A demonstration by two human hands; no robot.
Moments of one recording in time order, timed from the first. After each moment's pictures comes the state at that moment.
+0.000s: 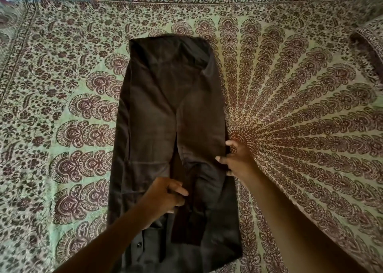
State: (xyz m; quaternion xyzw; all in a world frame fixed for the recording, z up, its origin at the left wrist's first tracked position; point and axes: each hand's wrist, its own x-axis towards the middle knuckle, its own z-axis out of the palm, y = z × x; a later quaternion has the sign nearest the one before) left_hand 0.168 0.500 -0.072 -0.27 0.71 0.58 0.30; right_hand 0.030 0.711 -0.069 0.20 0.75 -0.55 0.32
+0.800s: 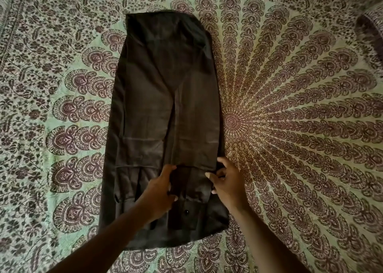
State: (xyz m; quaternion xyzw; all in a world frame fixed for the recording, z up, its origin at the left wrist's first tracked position) left_hand 0.217 0.536 -0.080 -0.23 0.82 0.44 0.30; right_hand 0.145 0.742 -0.085 0.10 0.82 -0.49 0.26
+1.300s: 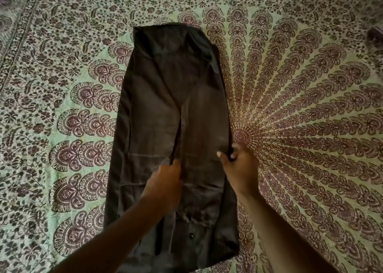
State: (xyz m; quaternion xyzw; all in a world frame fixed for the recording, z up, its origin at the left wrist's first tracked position) left_hand 0.147 0.523 -0.048 -0.17 0.92 0.23 0.25; right_hand 0.061 0.715 -0.077 0.03 0.93 -0.36 0.08
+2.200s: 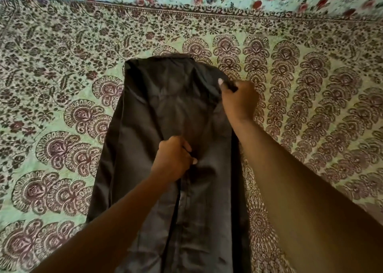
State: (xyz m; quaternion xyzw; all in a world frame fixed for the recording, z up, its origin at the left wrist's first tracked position) left_hand -0.114 0.444 -0.105 -0.31 0.82 0.46 0.17; right_hand -0.280 0.564 -0.072 0.02 0.91 -0.42 0.01
